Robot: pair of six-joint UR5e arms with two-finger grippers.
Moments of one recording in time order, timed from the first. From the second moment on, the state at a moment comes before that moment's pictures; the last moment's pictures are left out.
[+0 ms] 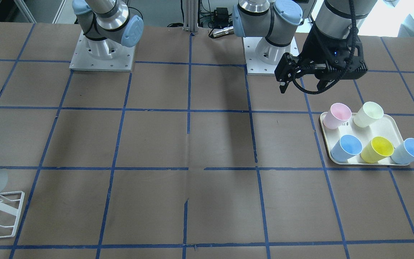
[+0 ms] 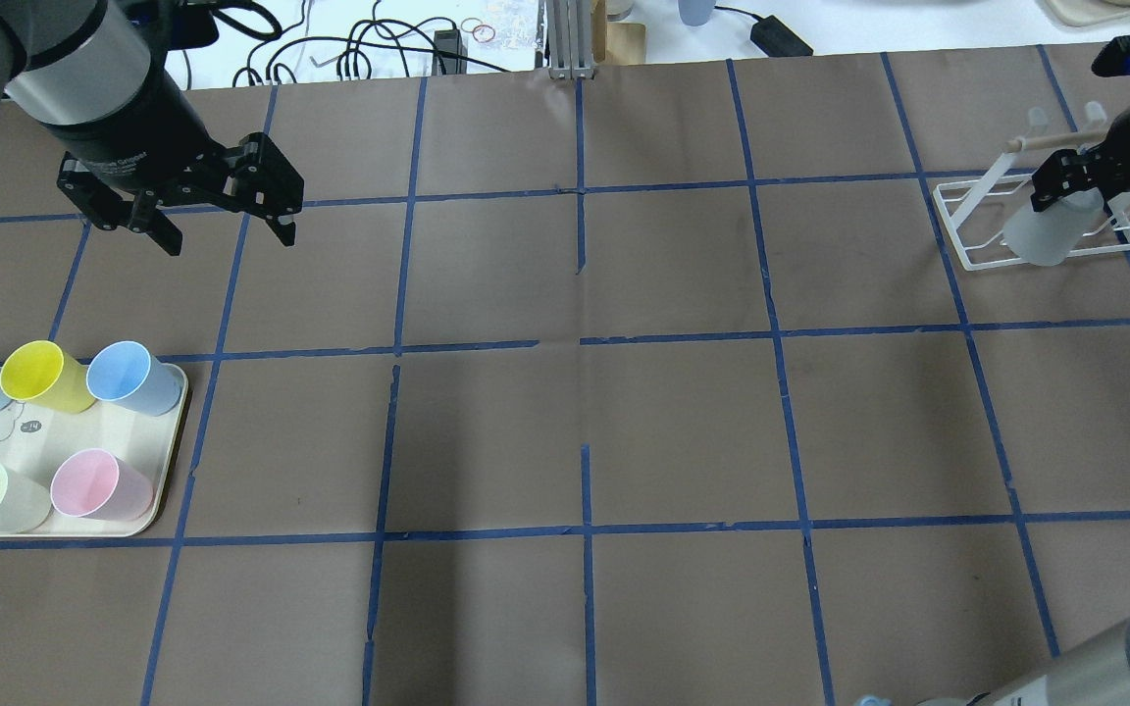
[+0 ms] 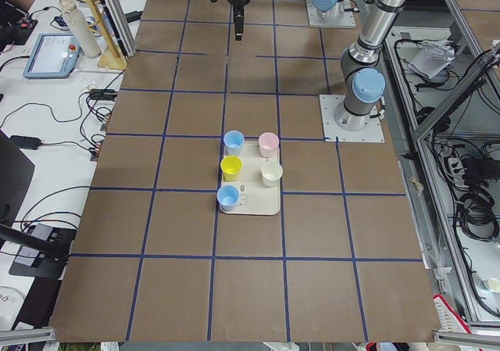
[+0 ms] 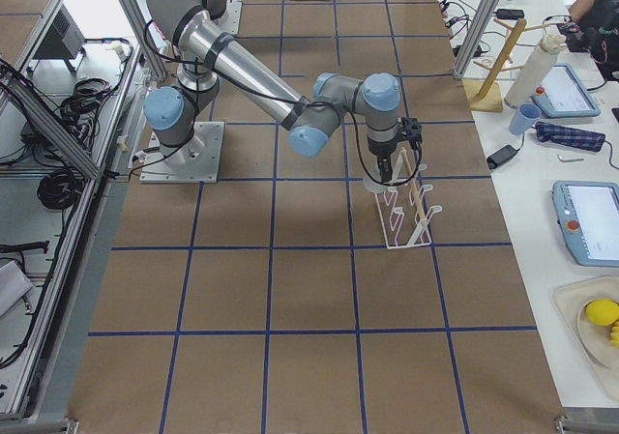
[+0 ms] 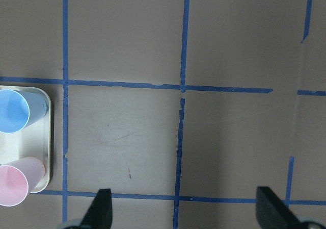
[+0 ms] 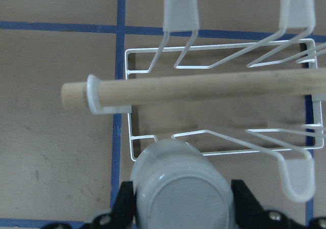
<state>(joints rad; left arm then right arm) -1.52 -1.54 -1.57 -1.58 1.58 -0.01 1.06 -1.21 1.67 -2.21 -1.48 -0.55</state>
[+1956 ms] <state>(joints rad) -1.53 -1.54 -1.57 -1.57 1.58 -0.01 1.44 -1.66 1.68 -1.63 -1.57 -0.09</state>
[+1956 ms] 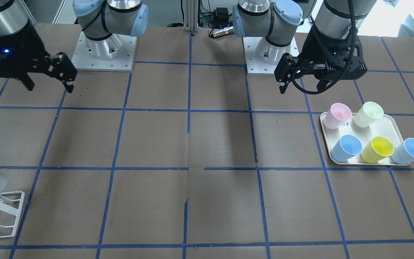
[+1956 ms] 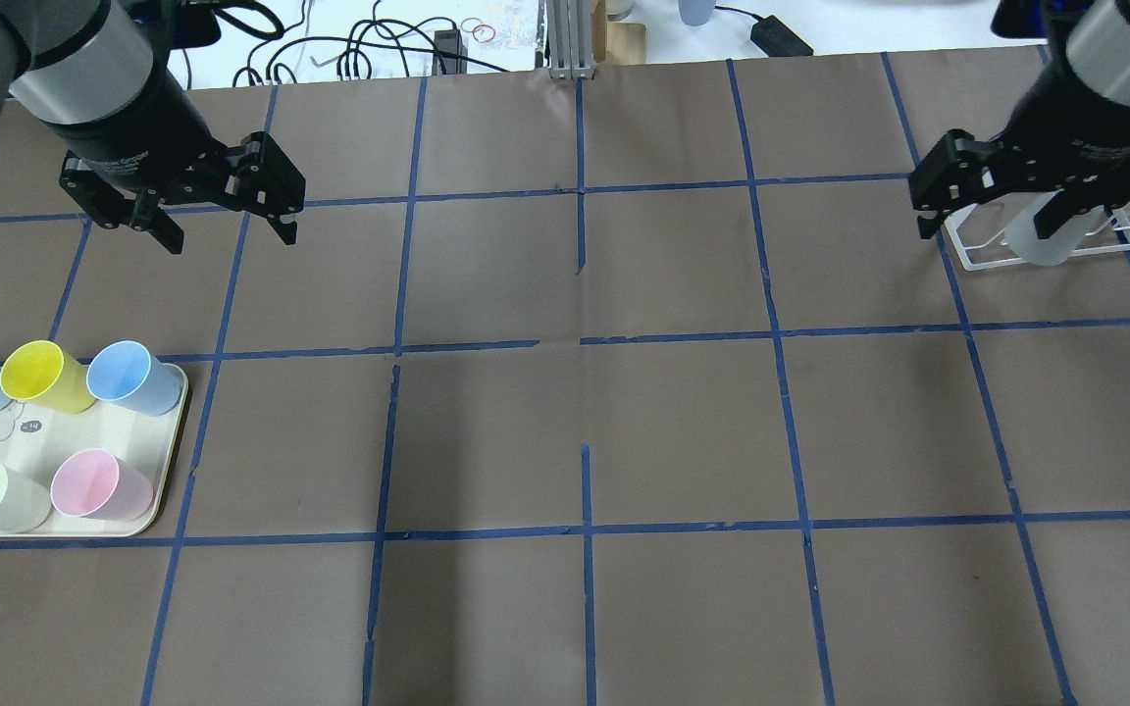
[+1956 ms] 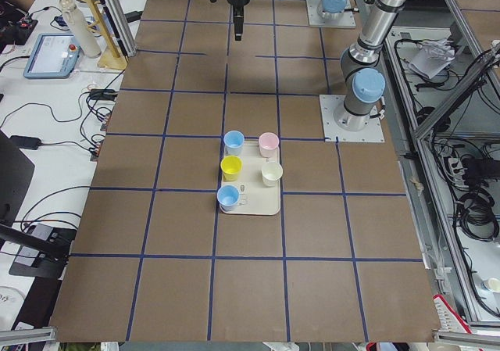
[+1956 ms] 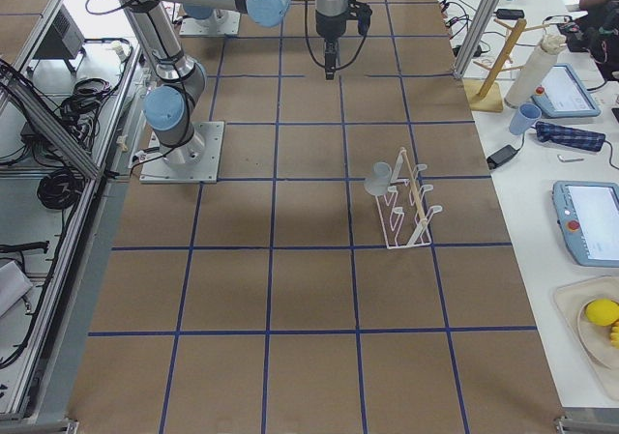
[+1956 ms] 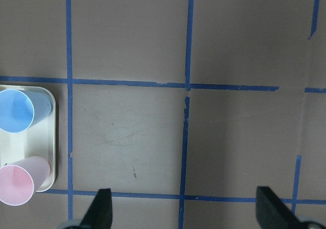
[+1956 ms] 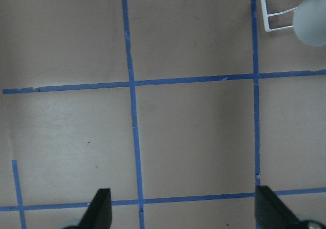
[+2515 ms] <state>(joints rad) -1.53 -1.54 -1.57 -1.60 1.56 -0.03 1.57 -1.73 1.73 -1.60 -1.56 0.03</state>
